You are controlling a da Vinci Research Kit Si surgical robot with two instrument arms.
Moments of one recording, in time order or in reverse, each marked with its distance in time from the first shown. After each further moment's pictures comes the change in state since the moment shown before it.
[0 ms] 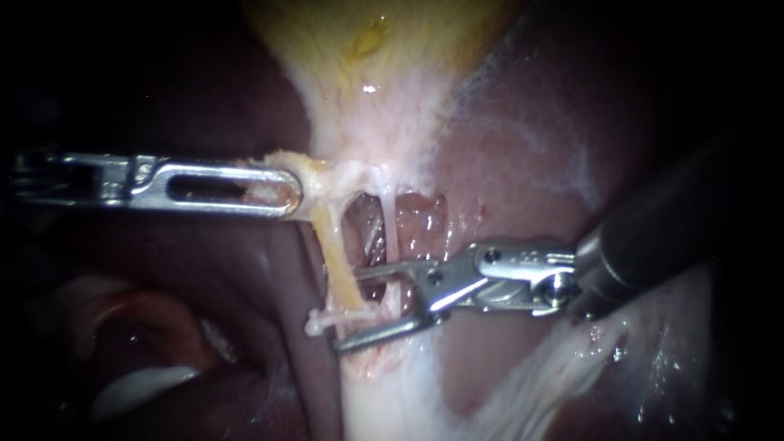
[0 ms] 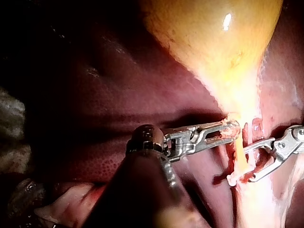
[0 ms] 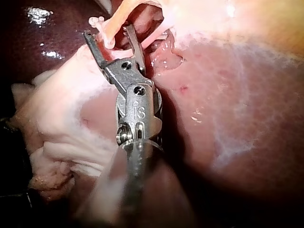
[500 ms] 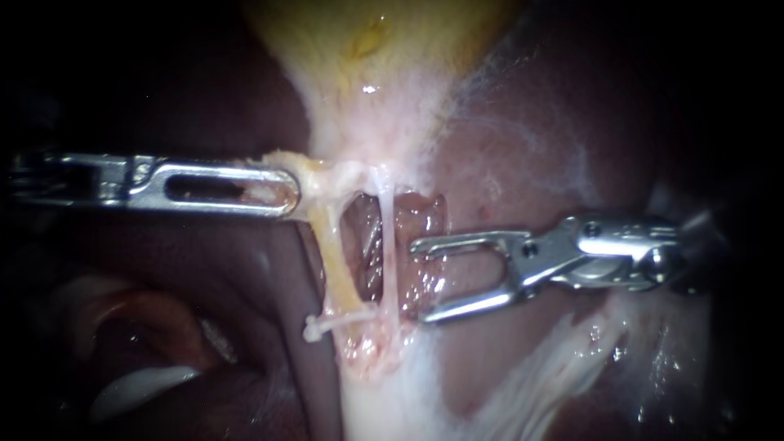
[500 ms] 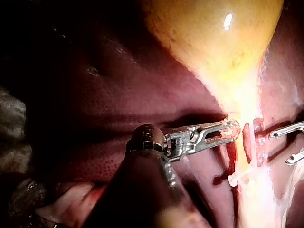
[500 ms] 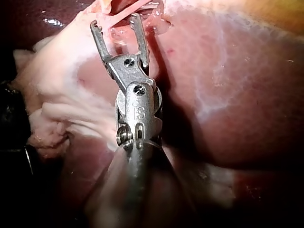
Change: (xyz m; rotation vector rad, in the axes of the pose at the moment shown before) right arm 0.004 -0.002 -0.010 -0.041 0.006 -0.035; left arm 0.000 0.000 0.000 0.002 0.001 0.001
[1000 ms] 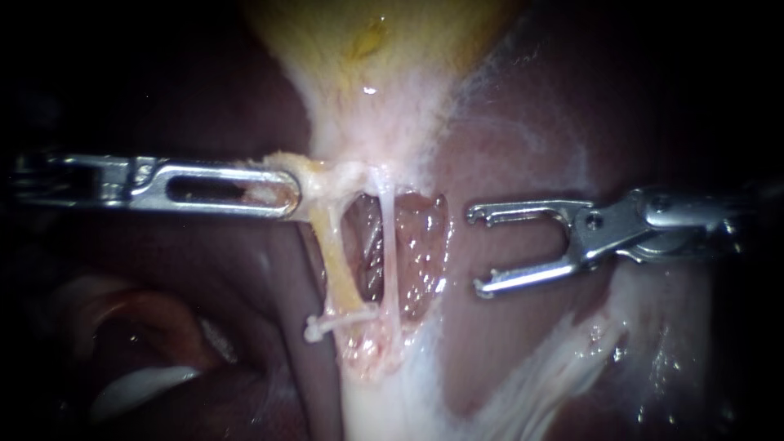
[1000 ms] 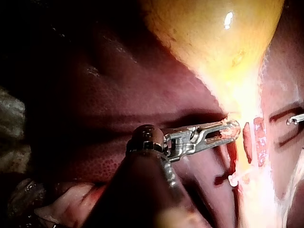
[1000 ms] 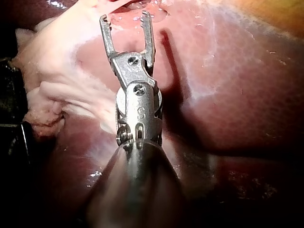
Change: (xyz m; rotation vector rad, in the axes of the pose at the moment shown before) right arm 0.002 0.000 -0.004 -0.035 -0.004 -0.029; left arm 0.000 0.000 0.001 -0.001 -0.002 0.002
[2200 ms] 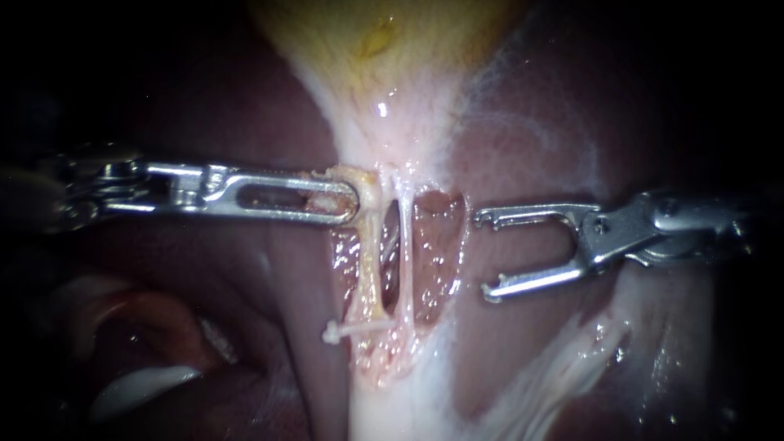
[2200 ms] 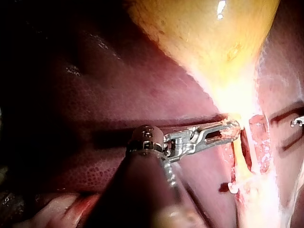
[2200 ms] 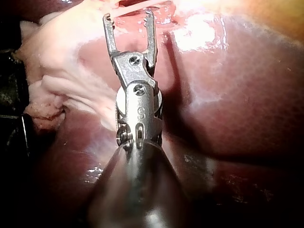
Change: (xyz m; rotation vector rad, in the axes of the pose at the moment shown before) right arm 0.000 0.000 -0.001 0.004 -0.001 -0.018; left arm 0.001 0.005 0.008 -0.021 0.020 0.003
